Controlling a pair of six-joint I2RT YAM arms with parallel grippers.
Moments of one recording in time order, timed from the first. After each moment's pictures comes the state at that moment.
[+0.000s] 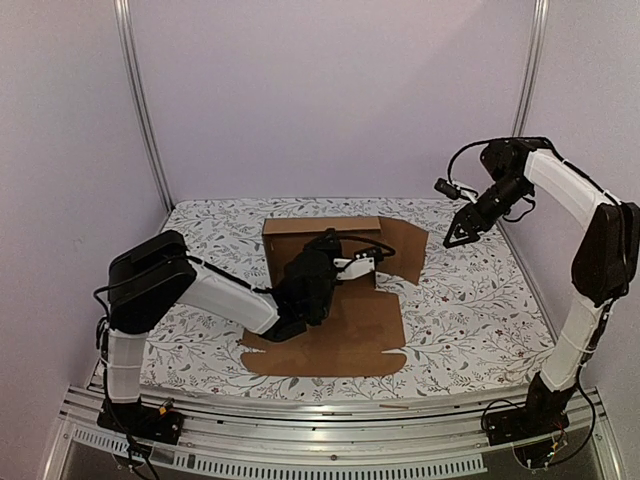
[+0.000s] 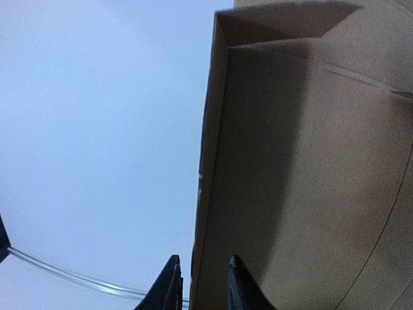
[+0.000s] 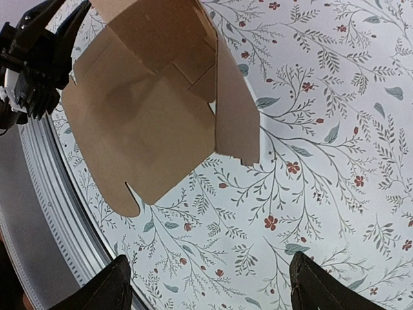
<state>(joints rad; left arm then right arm) -1.07 2.11 1.15 1.03 -0.91 1.46 0.17 1.80 1.74 -1.35 -0.54 -0.58</state>
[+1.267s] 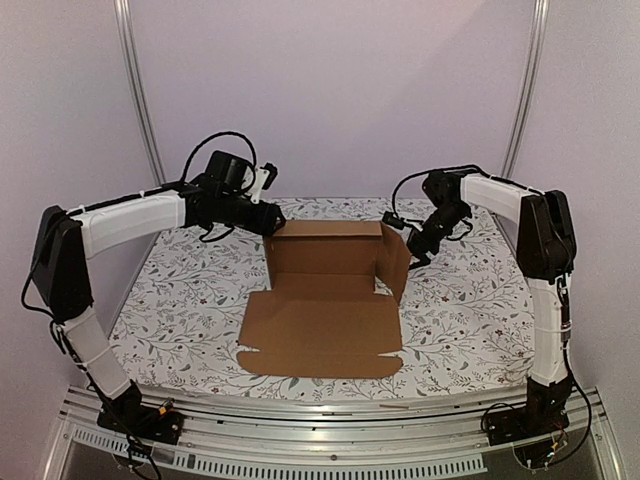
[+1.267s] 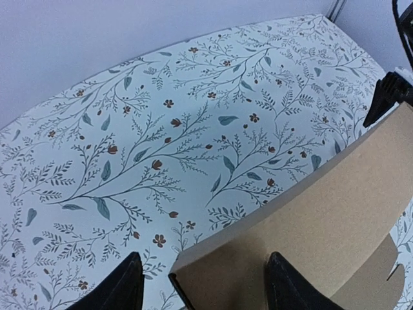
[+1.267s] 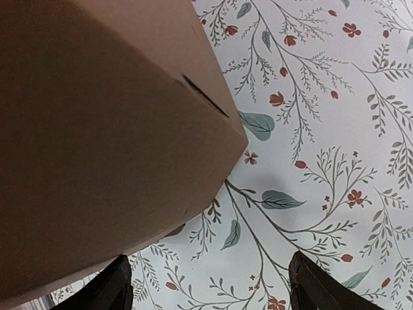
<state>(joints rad) -0.53 1.74 1.39 -0.34 0.03 -0.04 0.31 2.23 1.92 -1.12 -0.57 -0.78</state>
